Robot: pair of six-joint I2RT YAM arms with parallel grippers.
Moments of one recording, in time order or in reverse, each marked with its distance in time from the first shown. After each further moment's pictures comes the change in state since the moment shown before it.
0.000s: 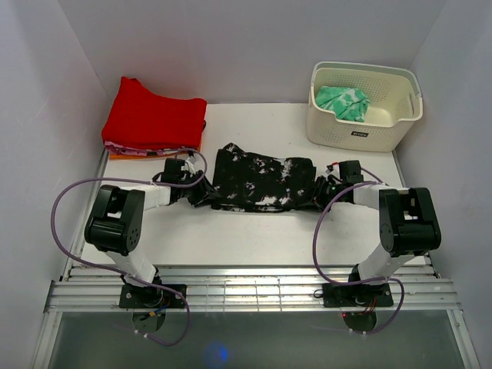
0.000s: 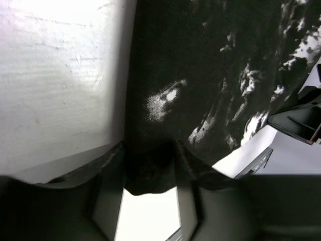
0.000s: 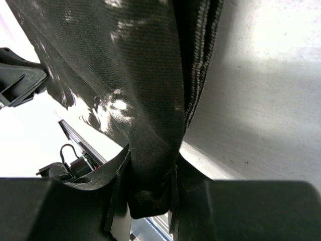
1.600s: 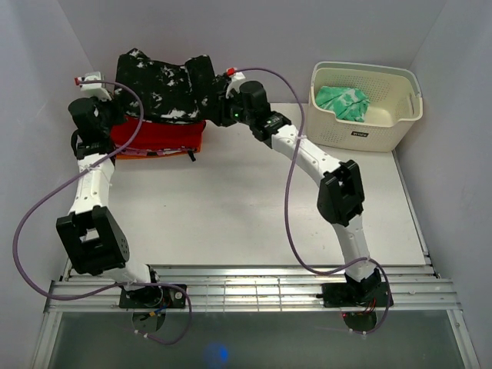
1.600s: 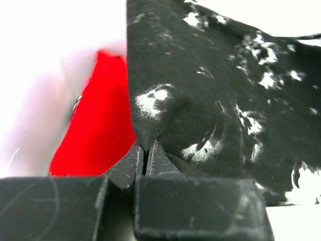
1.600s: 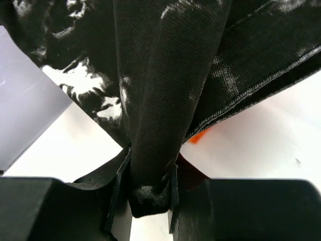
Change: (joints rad) left arm 0.457 -0.181 0.539 0.117 -0.286 0.645; right arm 0.565 0.526 1.349 0.011 0.443 -0.302
